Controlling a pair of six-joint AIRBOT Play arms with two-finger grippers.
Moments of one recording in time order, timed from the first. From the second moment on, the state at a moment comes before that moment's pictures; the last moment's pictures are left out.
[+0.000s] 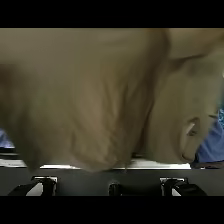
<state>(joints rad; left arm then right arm) 0.23 -1.02 1.81 1.12 -1.18 -1.46 0.12 -1.07 1.85 -1.66 1.09 1.77</state>
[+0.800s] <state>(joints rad) 0.19 -1.67 1.47 1.08 -1.02 -1.44 0.12 -1.76 1.80 -1.54 0.84 2.10</state>
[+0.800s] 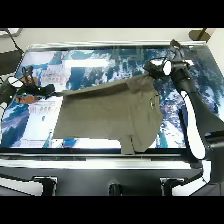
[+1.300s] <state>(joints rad) 0.38 -1.63 1.49 1.09 -1.55 -1.46 -0.09 -1.65 1.77 -1.44 1.47 1.81</state>
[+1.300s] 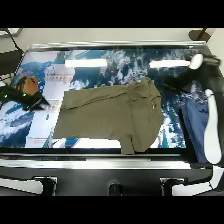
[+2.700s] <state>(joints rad) 0.45 -1.56 0.88 0.96 -1.33 -1.23 -0.16 -1.22 0.78 -1.24 1.31 1.60</state>
